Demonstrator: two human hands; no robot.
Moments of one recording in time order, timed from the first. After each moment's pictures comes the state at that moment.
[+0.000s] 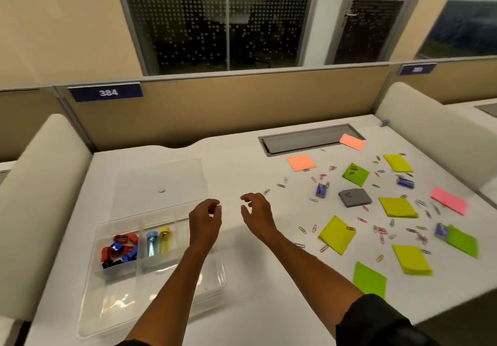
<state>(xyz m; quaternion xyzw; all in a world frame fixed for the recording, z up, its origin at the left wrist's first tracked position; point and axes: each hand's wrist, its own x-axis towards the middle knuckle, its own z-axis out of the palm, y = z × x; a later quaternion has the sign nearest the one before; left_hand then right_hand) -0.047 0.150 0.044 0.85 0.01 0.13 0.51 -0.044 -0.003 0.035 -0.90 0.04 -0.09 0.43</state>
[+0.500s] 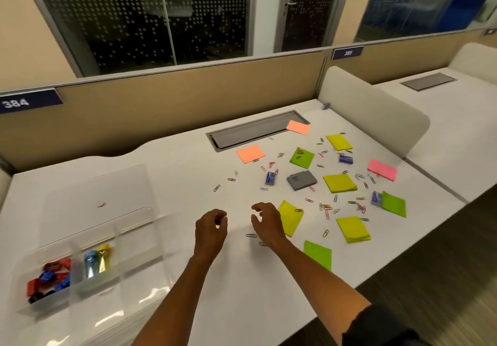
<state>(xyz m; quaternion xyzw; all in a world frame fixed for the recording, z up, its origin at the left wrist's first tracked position) -0.086 0.024 0.023 0.86 -0.10 0.04 0.49 -0.113 -0.140 0.011 -0.89 0.20 -0.08 0.39</state>
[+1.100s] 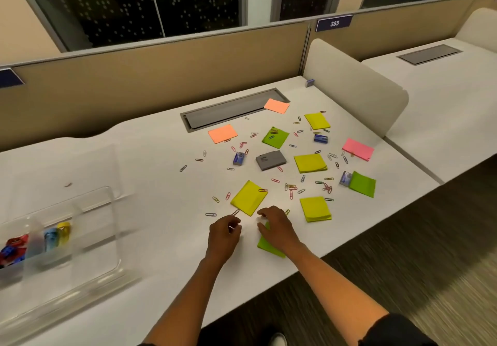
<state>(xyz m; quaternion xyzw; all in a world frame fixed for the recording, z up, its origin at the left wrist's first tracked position) -0.182 -0.101 -0.007 0.88 -0.07 -0.09 0.47 -0.217 -0.272 -0.022 -0.94 0.10 -0.01 0.33</state>
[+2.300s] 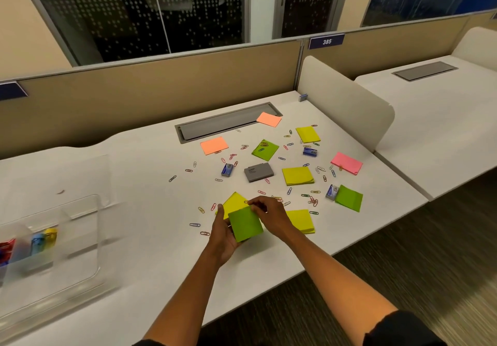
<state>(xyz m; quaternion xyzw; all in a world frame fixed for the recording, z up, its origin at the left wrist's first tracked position) -0.178 -0.166 0.024 0.40 0.20 -0.34 0.83 -0.188 -0.322 0.035 -0.85 0.09 -0.02 0.51</state>
